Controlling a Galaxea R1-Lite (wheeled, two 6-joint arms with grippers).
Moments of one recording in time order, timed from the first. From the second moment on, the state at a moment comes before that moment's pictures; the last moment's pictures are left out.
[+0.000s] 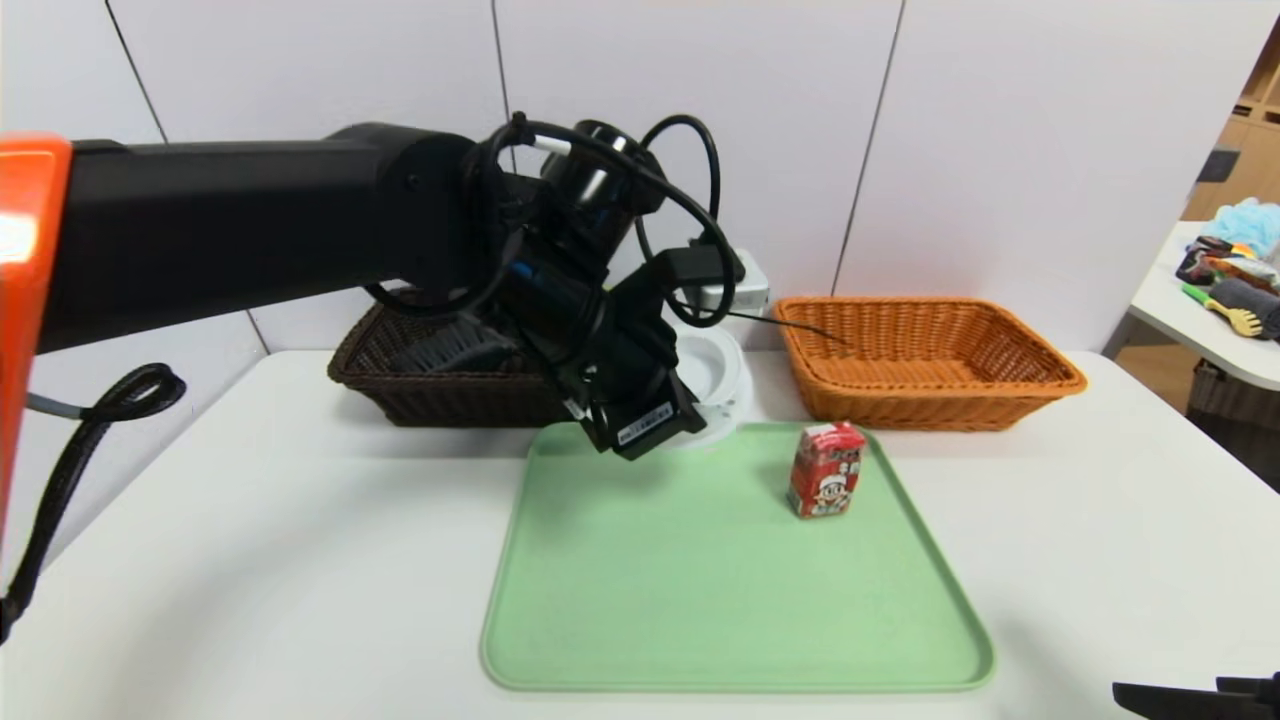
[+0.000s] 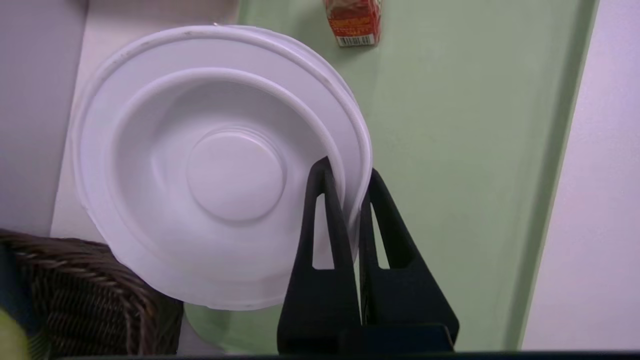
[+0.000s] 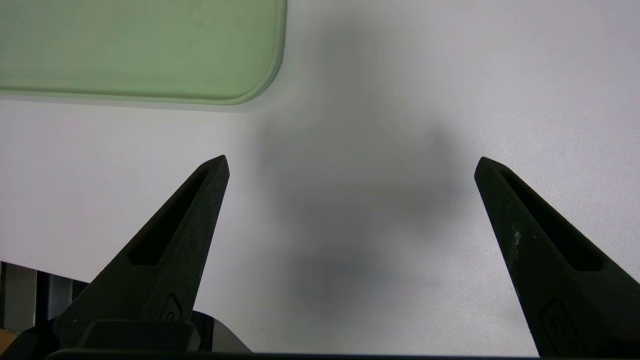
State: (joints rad) left arm -0.69 2.03 -1.97 0.71 -0.30 0.64; right arm -0.08 1.01 -0.53 0.42 0.30 0.01
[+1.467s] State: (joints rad) left arm -0.13 2.09 -1.97 0.59 -0.31 0.55; right arm -0.08 1.01 -0.53 0.42 0.30 0.01
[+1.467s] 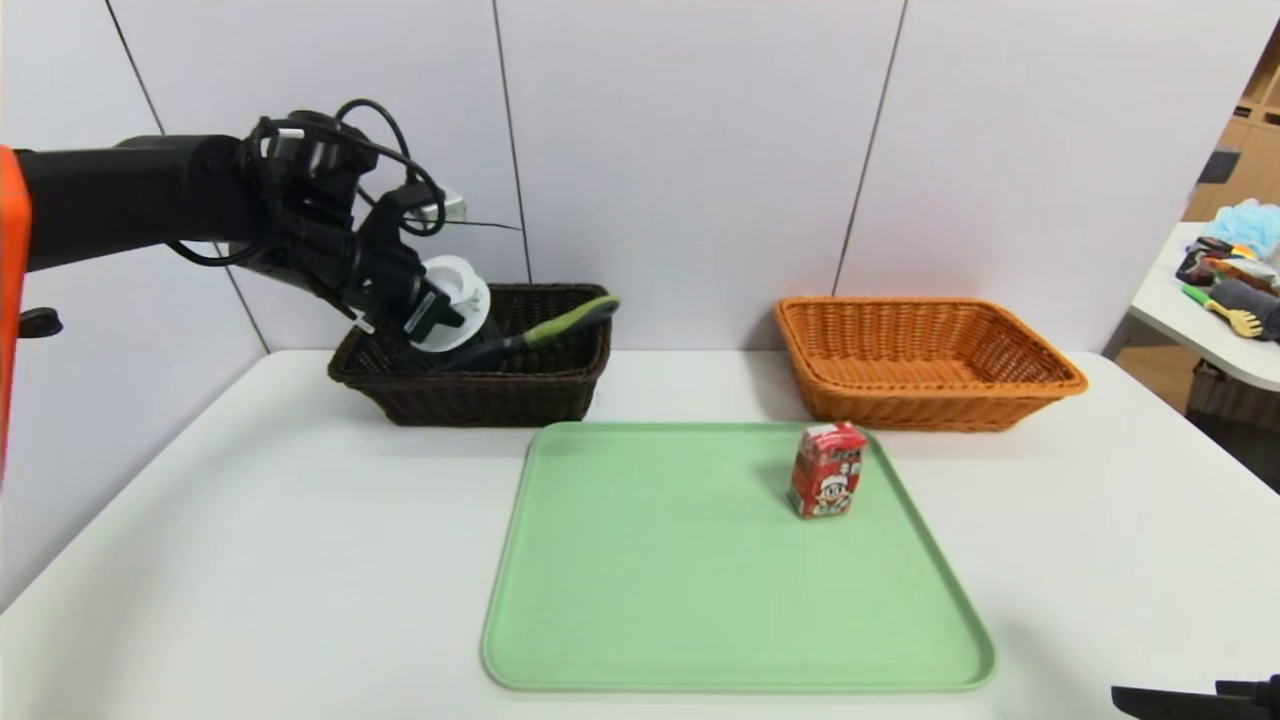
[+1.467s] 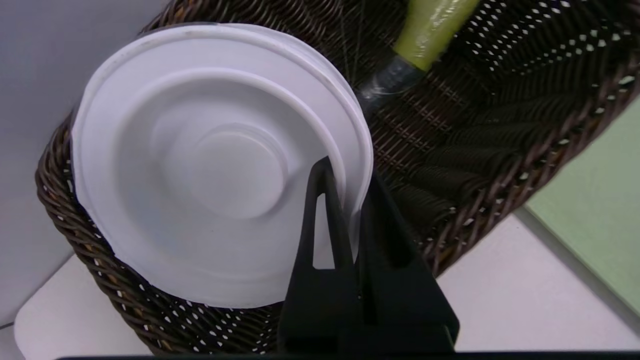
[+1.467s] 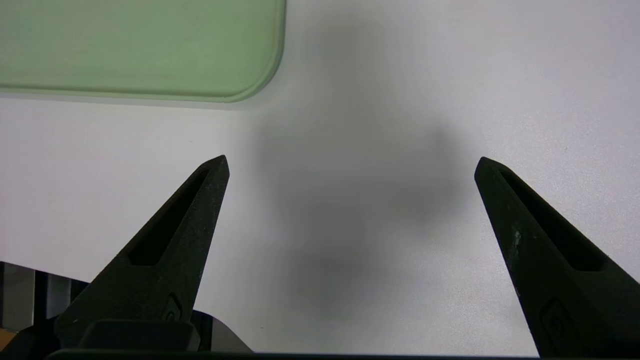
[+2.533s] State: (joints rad) left arm -0.10 2.14 -1.98 0.58 -0.36 0.51; right arm -0.08 1.02 -0.53 0.42 0.30 0.01
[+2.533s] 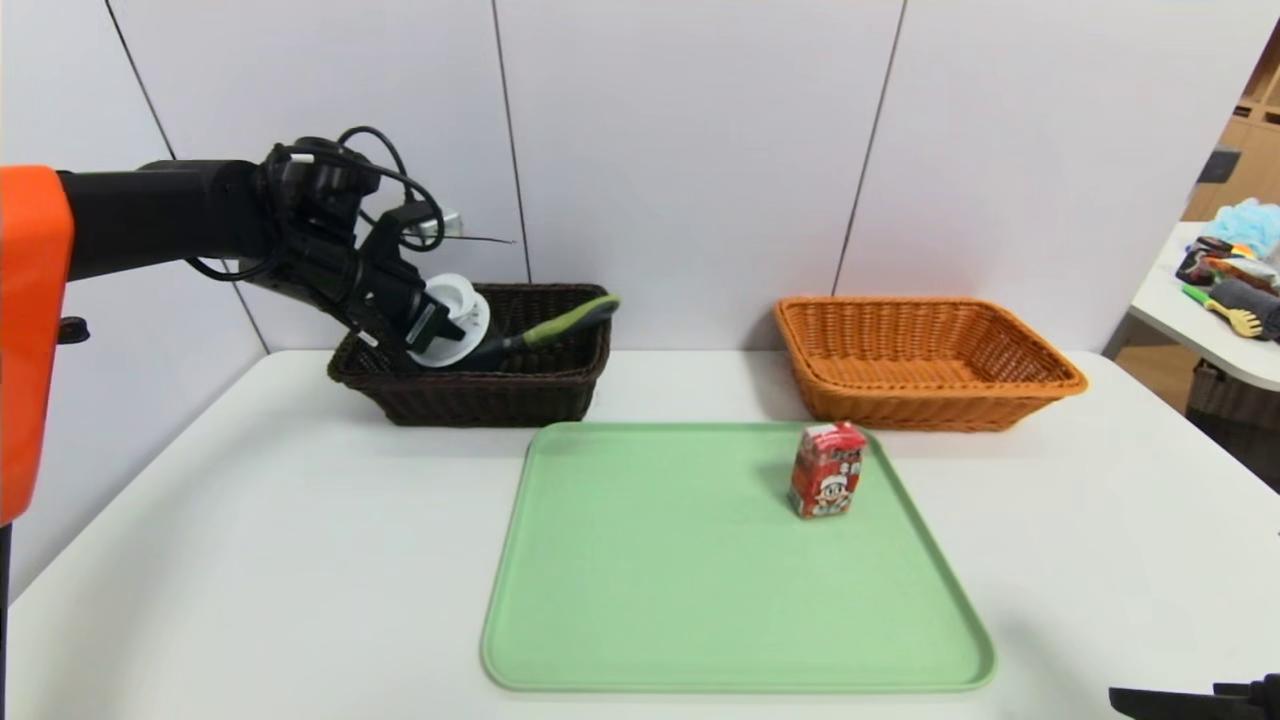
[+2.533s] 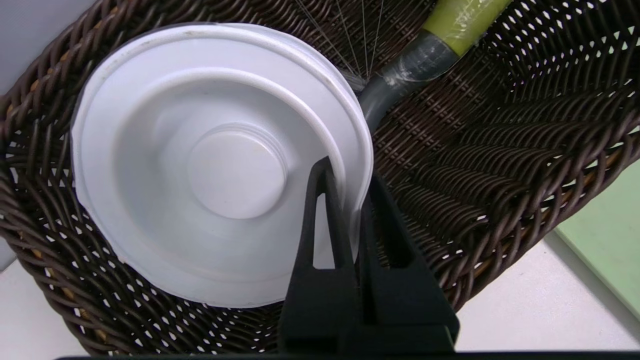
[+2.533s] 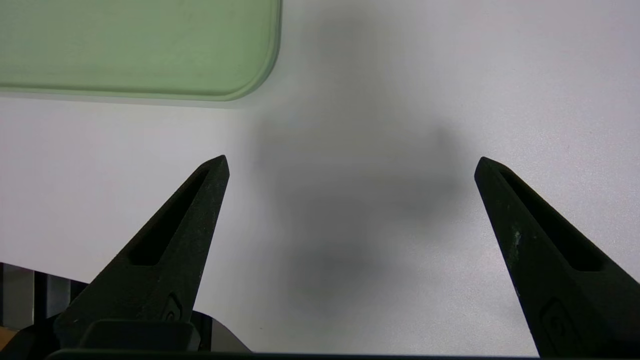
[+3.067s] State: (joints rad) left arm -0.10 2.12 -1.98 0.60 -0.36 0.51; right arm -0.08 1.02 -0.53 0.42 0.30 0.01
